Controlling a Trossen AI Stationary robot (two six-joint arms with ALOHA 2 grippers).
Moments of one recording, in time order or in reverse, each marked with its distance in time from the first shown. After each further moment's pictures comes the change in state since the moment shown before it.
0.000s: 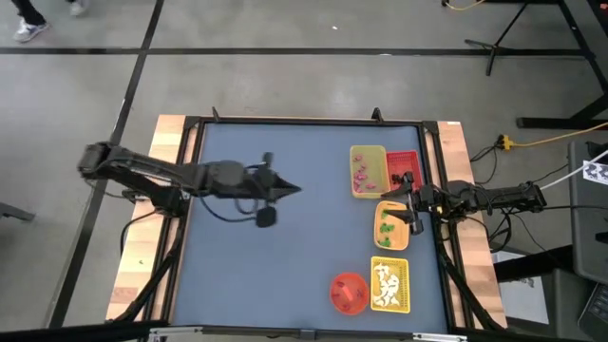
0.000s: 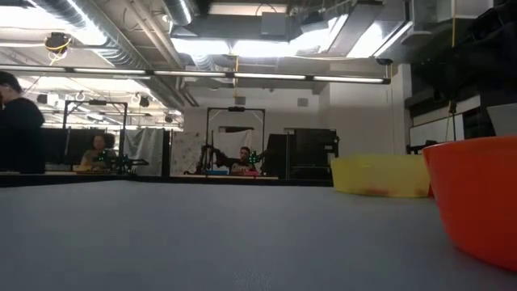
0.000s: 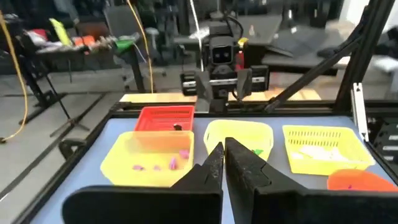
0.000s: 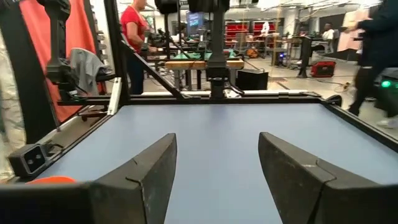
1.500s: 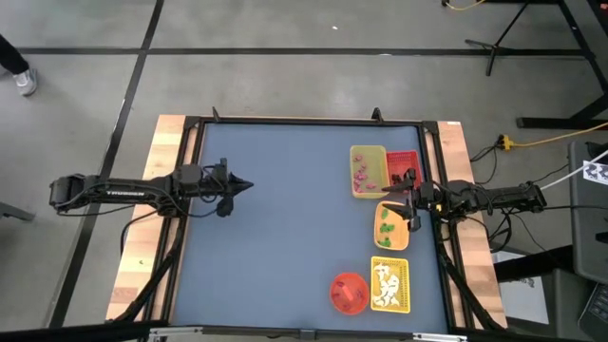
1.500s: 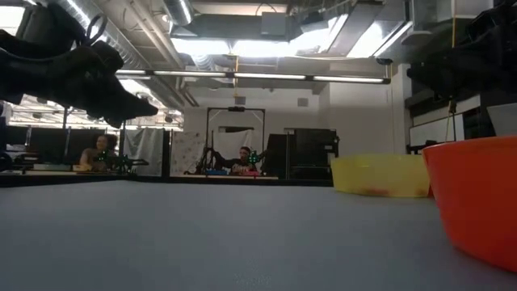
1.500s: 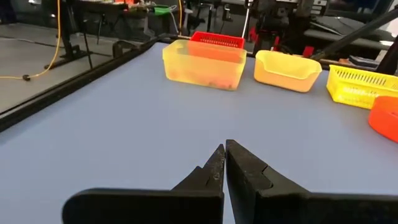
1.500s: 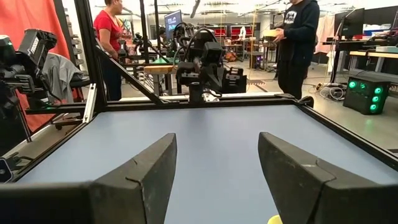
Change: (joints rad) left arm 0.348 -0.686 -0.948 0.269 0.238 -0.132; right arm 0.000 0.000 0.001 0.016 0.098 -0.008
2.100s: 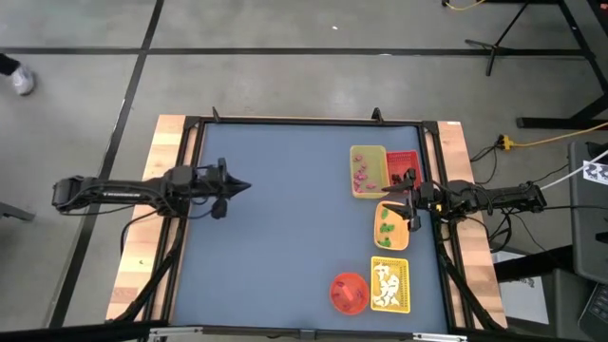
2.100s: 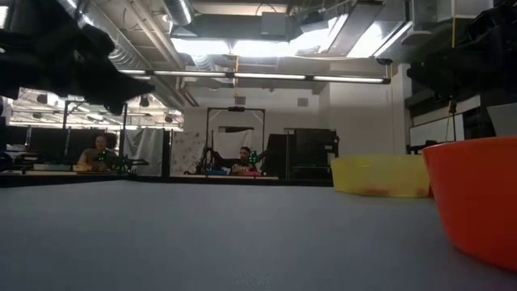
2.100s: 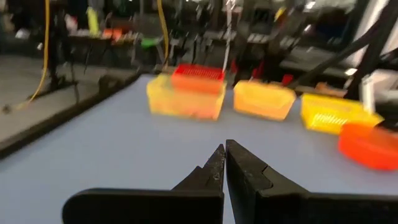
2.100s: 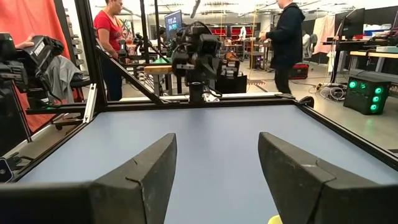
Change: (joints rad) left arm -0.054 -0.126 0.000 -0.010 -0.003 0.000; right arm 0.000 0.000 0.000 0.002 -0.001 0.000
